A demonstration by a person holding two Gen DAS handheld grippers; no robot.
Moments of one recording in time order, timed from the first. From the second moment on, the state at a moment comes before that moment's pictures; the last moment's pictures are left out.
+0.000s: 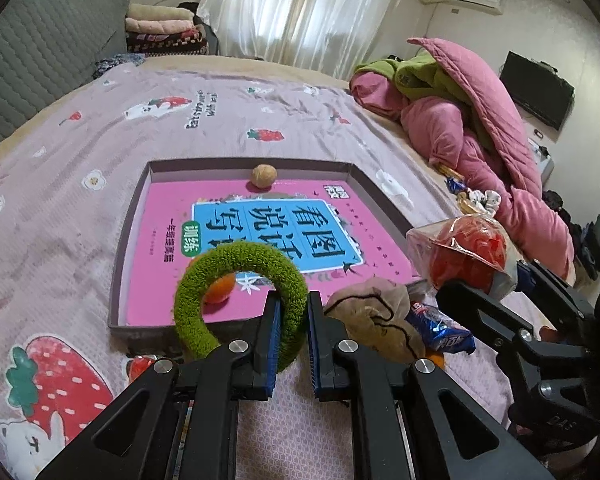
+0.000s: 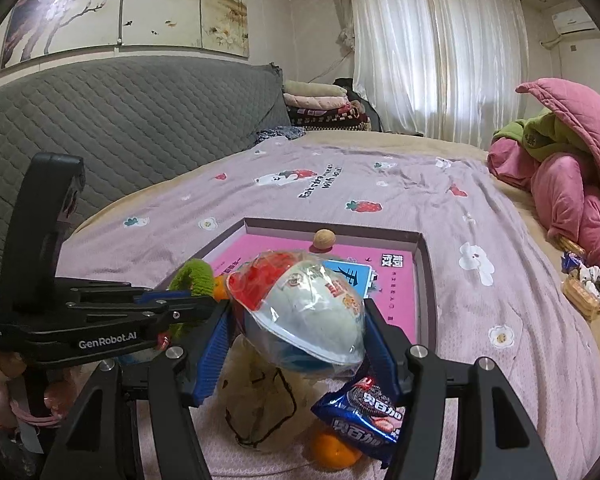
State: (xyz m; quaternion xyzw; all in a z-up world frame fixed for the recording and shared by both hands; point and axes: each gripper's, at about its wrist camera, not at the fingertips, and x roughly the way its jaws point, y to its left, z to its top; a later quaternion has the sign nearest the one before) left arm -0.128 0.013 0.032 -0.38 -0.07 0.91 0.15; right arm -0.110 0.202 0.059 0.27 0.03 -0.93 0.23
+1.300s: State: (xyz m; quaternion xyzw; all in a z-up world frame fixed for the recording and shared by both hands) left arm -0.173 0.012 0.095 -0.32 -0.07 0.94 0.12; right arm -0.167 0.211 0.113 0.21 0.04 -0.95 0.23
